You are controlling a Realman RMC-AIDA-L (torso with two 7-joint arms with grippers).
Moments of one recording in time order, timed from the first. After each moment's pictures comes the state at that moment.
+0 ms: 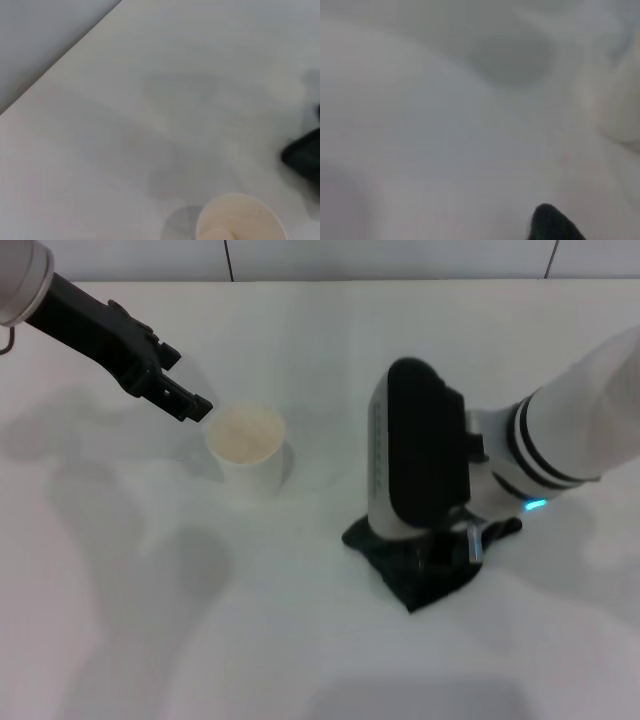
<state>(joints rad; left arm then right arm) -1.37 -2.08 2.85 -0.96 0.42 1.72 -1.48 0.62 2.02 -1.98 -1.48 -2.53 -1.29 2.35</state>
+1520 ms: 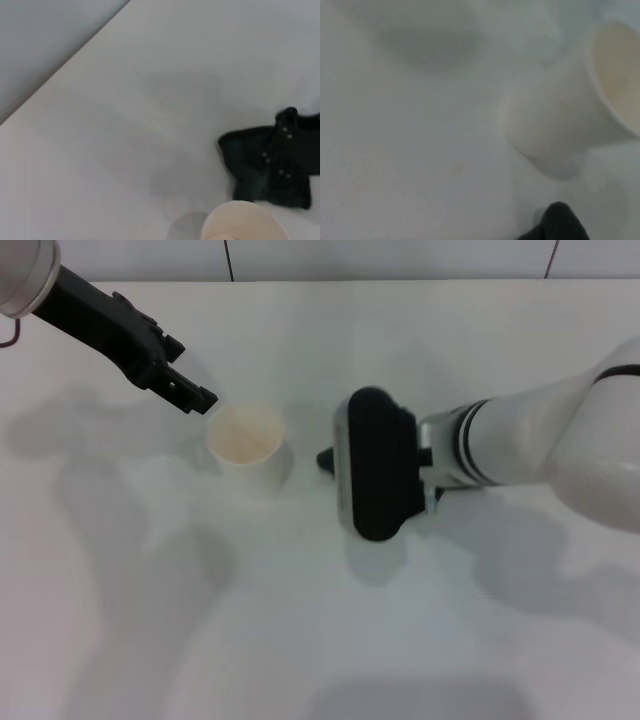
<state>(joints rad) -1.39 -2.08 2.85 -0.95 0.42 1.70 -1.50 0.70 2.03 -2.19 -1.19 -2.78 -0.76 2.45</state>
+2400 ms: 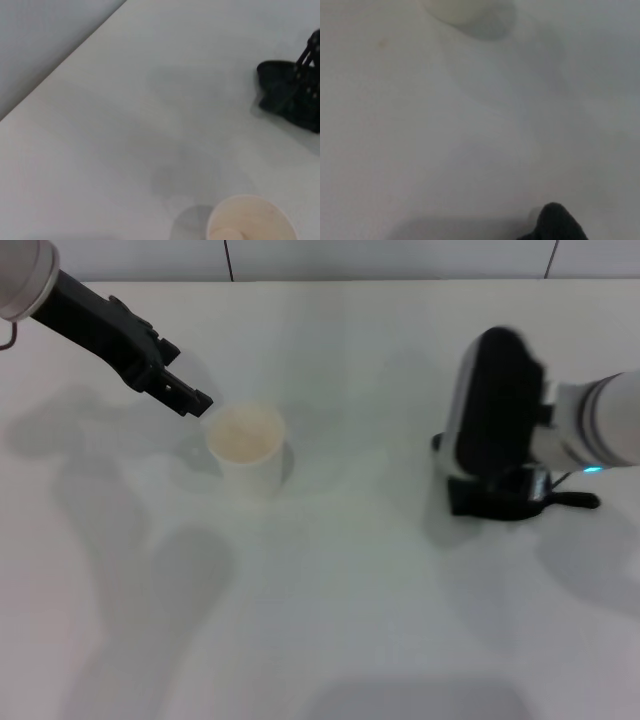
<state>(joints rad) -1.39 -2.08 2.85 -0.95 0.44 1.68 -1.50 0.49 2.02 -1.92 -1.42 -2.86 -1.05 2.48</state>
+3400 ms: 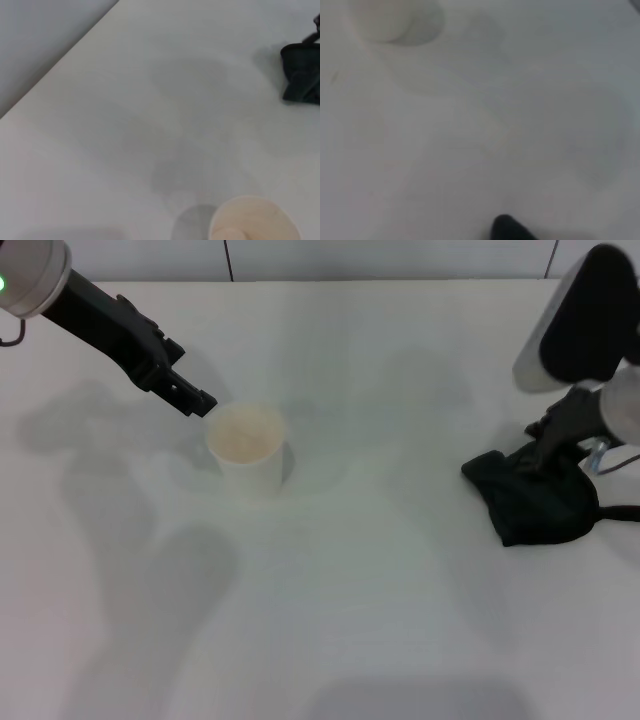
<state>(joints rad) -1.40 -2.08 2.85 -0.91 0.46 1.65 -1.52 0.47 2.01 -1.63 -1.50 -2.69 -1.29 2.47</state>
